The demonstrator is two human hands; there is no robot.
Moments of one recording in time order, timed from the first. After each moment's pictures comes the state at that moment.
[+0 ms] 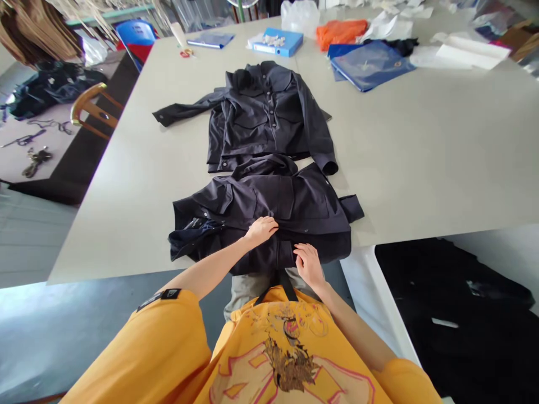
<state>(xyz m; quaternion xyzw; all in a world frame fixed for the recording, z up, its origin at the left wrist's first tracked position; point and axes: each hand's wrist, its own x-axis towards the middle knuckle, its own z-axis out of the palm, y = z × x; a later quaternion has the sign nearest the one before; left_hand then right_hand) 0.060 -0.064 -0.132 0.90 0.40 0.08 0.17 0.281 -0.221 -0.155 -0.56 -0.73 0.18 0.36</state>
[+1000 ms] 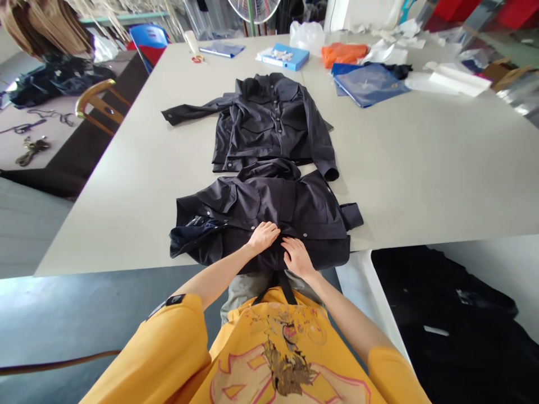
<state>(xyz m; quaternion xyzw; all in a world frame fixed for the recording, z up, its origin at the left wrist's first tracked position) 0.060 -0.092 -0.138 0.90 0.39 0.10 0.13 0.254 -0.189 -0.149 -0.50 -0.80 0.20 0.27</state>
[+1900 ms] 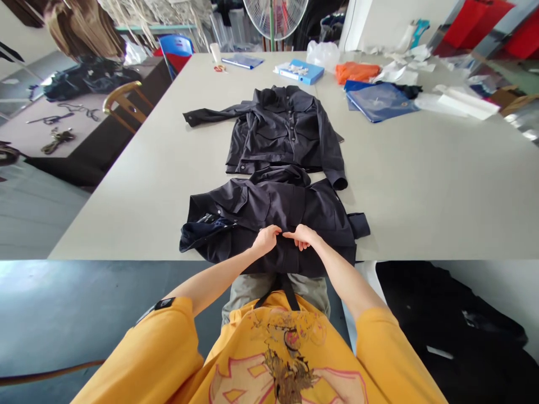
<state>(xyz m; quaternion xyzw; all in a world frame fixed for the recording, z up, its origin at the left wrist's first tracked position) 0.055 -0.106 -0.123 0.75 0.56 0.21 0.30 0.253 -0.063 -0.099 -0.60 -0.62 0.47 -0.15</state>
